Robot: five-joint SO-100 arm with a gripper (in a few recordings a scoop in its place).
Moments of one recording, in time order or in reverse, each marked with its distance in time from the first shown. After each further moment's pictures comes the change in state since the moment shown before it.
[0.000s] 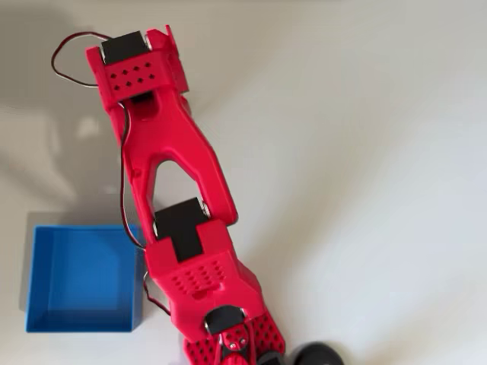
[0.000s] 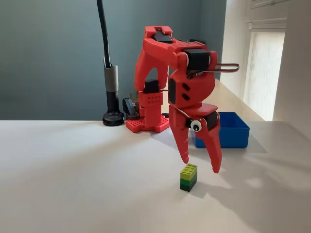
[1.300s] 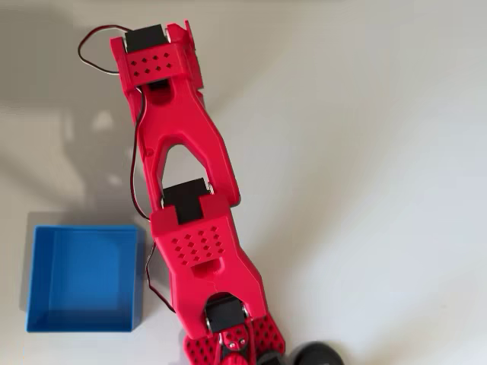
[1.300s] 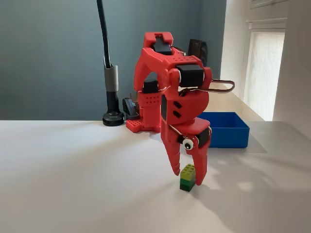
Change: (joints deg) arm 4.0 -9.9 -8.7 1.8 -4.2
